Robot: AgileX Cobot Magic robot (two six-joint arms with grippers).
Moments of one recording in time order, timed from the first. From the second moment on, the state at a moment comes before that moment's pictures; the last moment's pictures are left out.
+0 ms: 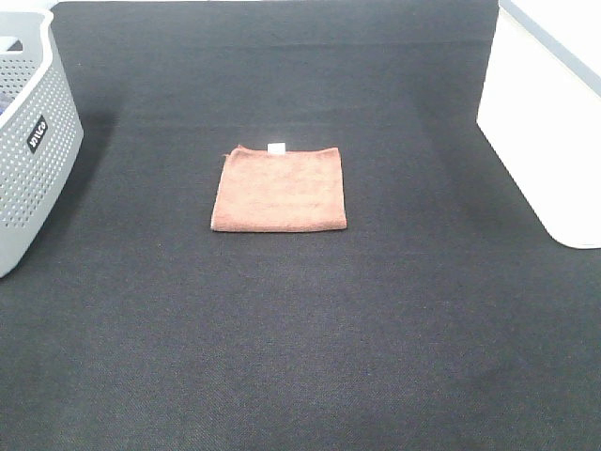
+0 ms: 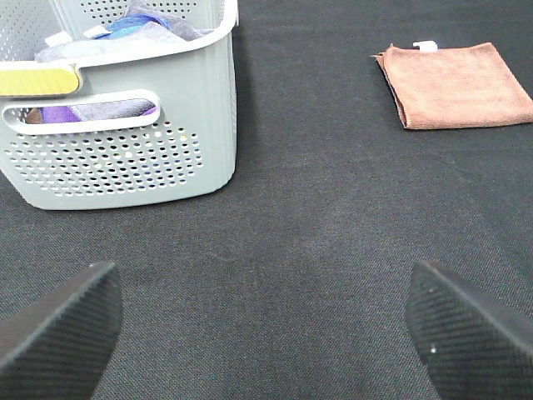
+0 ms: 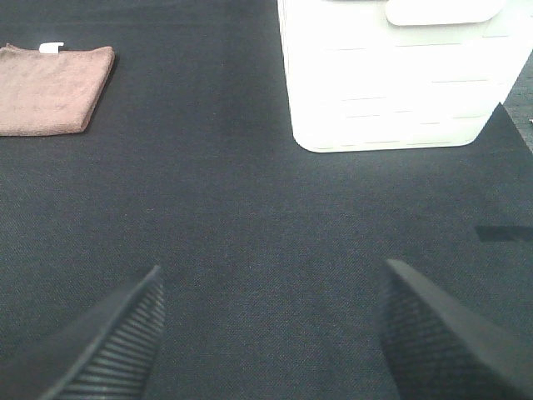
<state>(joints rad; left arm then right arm) -0.01 0.00 -0.50 -0.08 1.06 0.05 0.02 -0.01 -0.50 0.03 1.07 -0.01</state>
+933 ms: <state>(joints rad) -0.01 0.00 -0.50 -0.08 1.06 0.05 0.02 -0.01 -0.50 0.03 1.07 -0.01</state>
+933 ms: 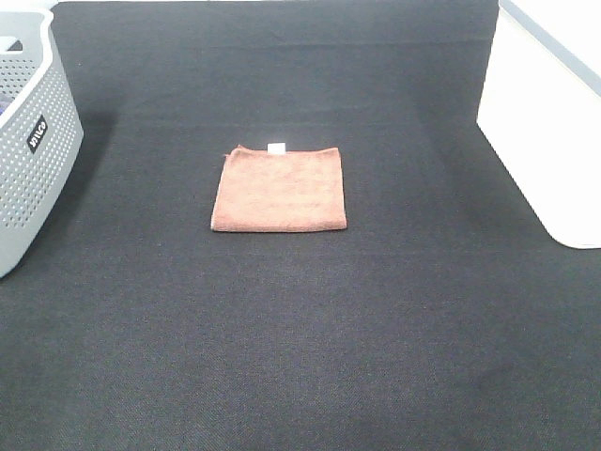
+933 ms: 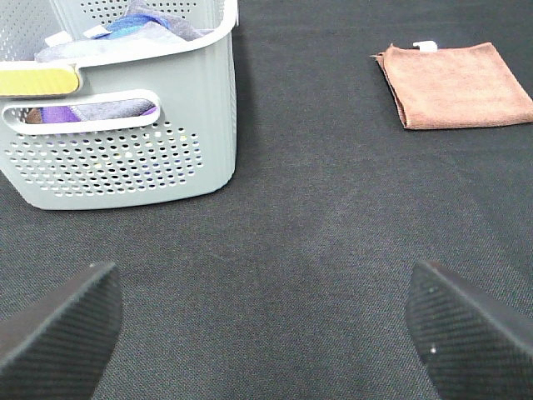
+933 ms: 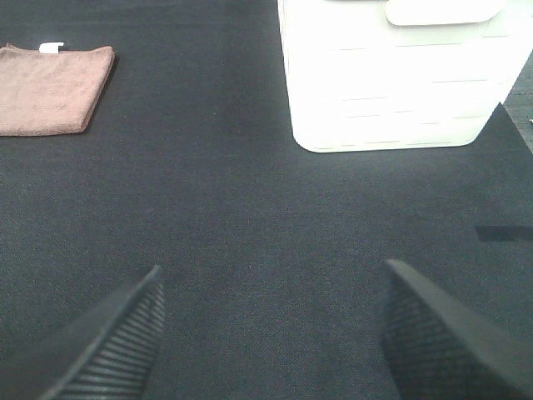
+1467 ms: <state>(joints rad) -0.01 0.00 -0.50 -0.08 1.06 0.05 0.02 -0.01 -0.50 0.03 1.07 -0.01</state>
